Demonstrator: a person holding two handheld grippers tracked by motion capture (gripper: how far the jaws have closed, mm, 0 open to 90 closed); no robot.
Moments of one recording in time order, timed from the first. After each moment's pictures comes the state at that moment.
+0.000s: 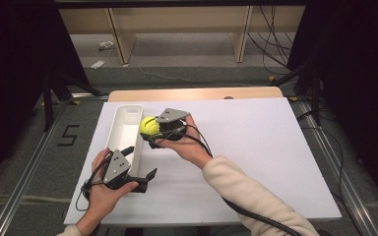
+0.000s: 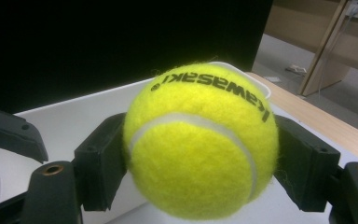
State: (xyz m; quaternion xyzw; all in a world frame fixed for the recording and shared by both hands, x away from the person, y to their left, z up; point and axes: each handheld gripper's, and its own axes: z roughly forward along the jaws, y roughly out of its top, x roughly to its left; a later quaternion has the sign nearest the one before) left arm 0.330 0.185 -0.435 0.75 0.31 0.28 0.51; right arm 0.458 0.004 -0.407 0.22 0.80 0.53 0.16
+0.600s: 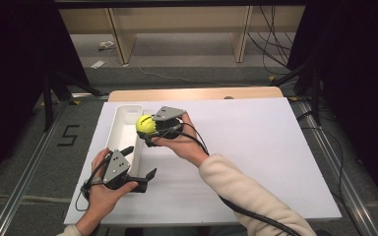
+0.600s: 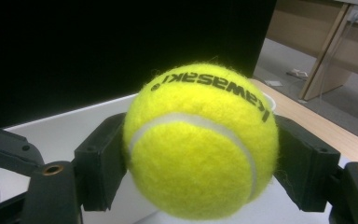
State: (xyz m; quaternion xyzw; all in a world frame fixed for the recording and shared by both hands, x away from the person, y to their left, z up) left arm 0.330 0.186 -0.435 0.75 0.31 0.29 0.51; right arm 0.460 0.014 -0.402 0.21 0.80 0.54 0.16
